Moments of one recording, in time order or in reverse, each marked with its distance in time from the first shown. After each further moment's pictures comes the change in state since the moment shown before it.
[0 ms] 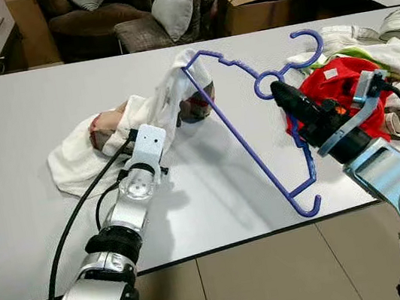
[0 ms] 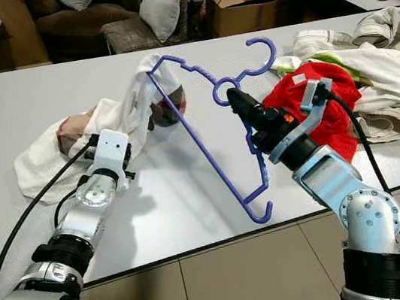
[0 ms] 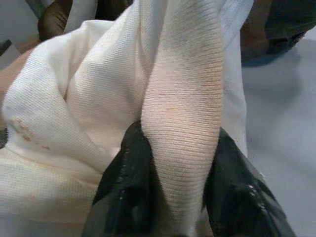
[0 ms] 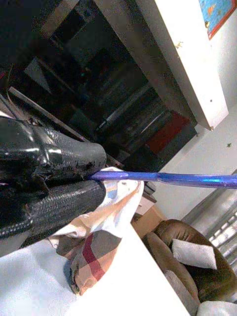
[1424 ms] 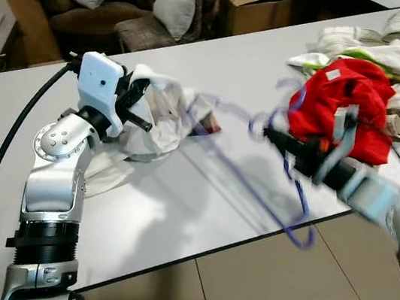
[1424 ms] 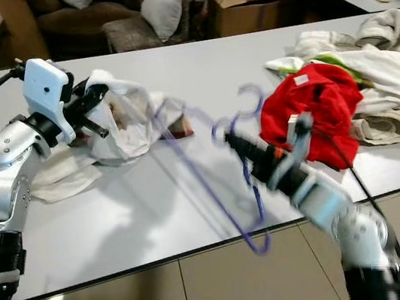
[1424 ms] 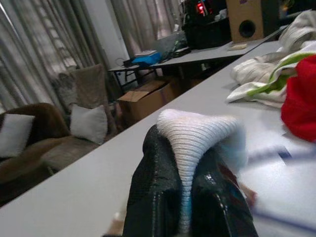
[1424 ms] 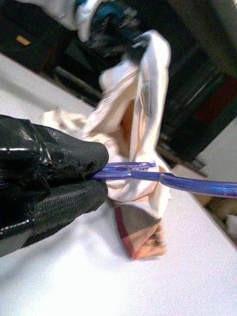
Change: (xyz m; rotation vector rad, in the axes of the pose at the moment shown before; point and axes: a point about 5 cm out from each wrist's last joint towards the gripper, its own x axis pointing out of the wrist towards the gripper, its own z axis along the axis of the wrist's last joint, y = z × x) left arm -0.047 0.077 0.116 0.032 -0.445 -0.378; right arm -0.023 -0.041 -0.046 0.001 0.199 -0.121
